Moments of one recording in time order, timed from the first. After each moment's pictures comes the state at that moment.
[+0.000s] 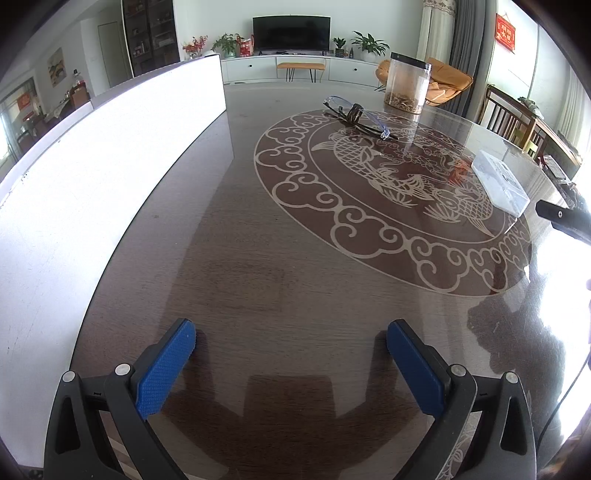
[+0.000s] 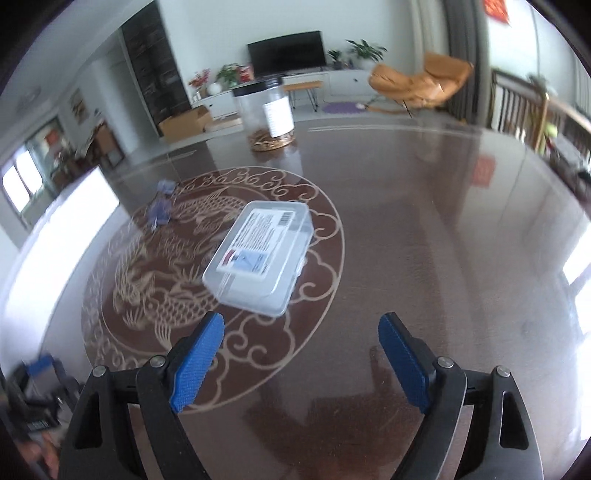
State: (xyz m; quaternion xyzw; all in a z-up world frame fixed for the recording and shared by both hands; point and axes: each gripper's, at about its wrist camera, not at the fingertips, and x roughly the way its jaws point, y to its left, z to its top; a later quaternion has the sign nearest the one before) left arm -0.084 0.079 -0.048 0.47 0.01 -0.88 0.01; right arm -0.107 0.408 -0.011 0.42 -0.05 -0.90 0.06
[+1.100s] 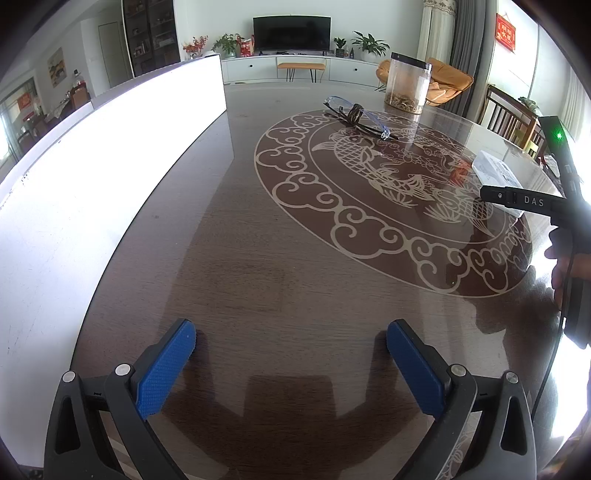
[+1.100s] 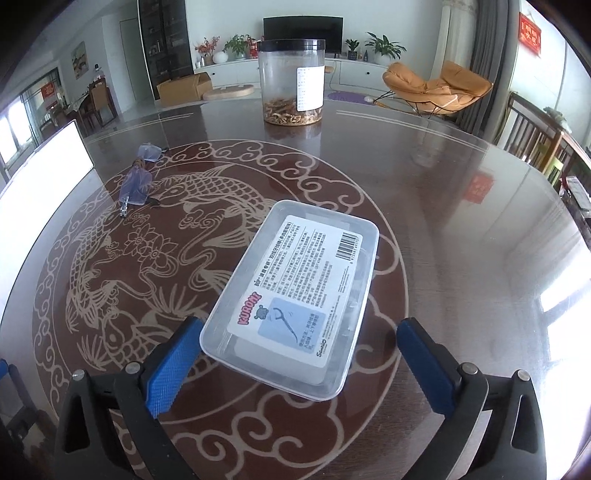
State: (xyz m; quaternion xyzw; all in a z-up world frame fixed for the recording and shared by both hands) left arm -0.084 0.079 -0.048 0.47 0.01 -0.88 0.01; right arm -0.186 0.353 -0.044 0.46 0.03 -0.89 0.04
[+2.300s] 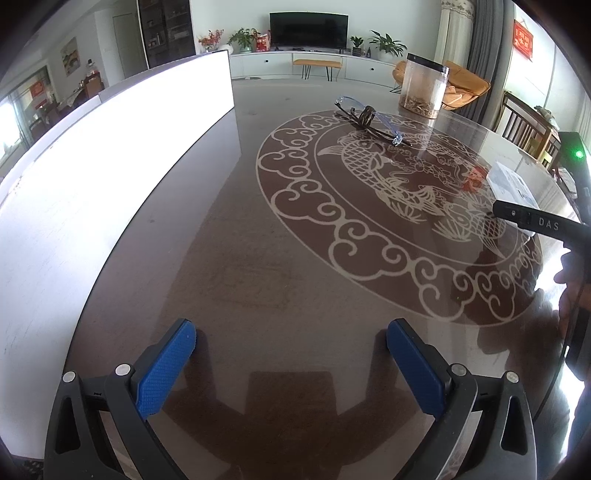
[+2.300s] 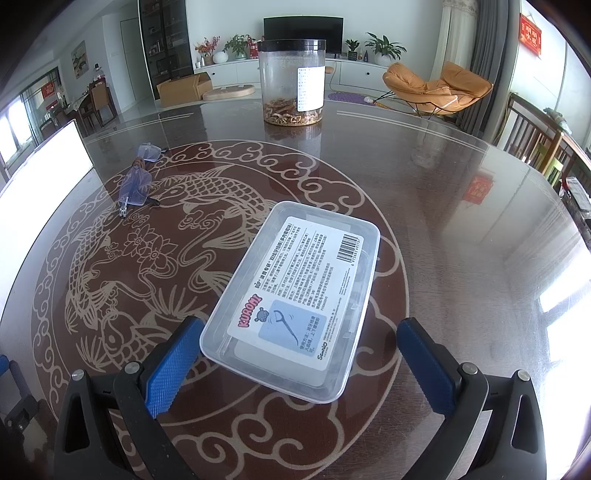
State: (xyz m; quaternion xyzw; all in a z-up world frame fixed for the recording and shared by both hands) left arm -0.105 0.088 -0.048 0.47 0.02 -0.88 0.05; right arm -0.186 0.353 -0.044 0.46 0.03 -0.89 0.04
